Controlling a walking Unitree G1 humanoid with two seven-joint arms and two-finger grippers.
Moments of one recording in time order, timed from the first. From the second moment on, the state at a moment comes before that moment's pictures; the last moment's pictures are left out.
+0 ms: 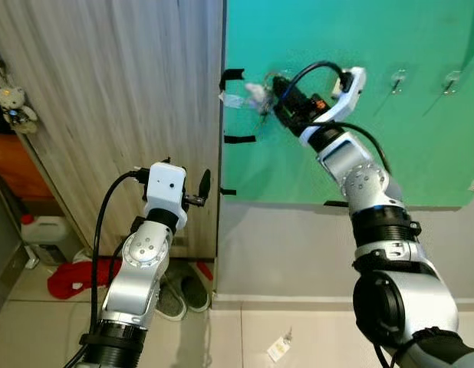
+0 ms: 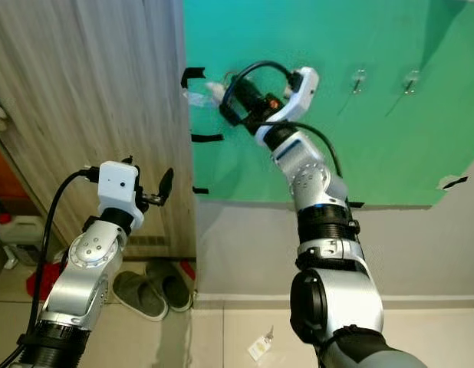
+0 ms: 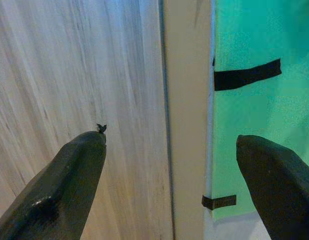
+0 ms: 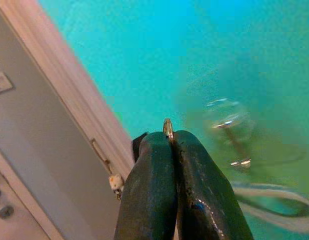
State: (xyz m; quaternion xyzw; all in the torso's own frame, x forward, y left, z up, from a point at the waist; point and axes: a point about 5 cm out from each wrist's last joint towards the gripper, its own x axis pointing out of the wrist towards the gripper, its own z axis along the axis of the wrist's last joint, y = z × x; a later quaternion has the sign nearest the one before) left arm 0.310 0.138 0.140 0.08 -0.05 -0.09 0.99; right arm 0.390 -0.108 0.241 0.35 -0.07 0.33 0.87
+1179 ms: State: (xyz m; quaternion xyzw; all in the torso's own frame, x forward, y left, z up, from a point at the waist) left arm 0.310 0.128 0.137 0.08 -0.05 -0.11 0.99; right arm 0.377 -0.130 0.242 0.34 -0.08 0.32 0.88
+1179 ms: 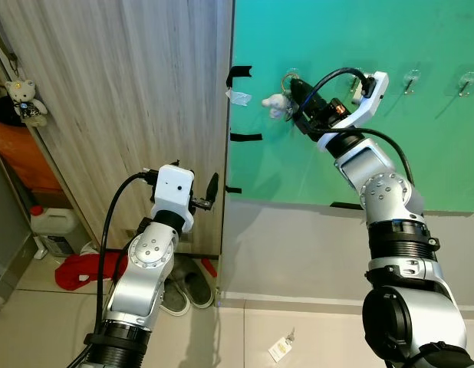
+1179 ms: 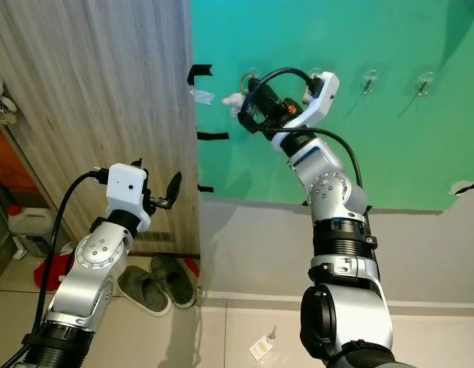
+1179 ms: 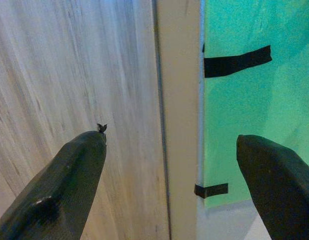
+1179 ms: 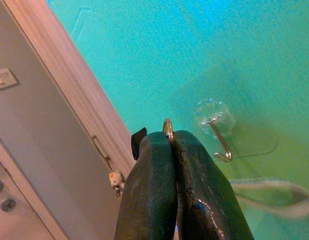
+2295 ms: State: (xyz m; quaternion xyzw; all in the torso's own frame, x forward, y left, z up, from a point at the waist) left arm 0.306 0.118 0.149 0.01 -0.10 -0.15 0.98; right arm 0.387 -0.150 0.212 0.47 0.00 0.24 0.85
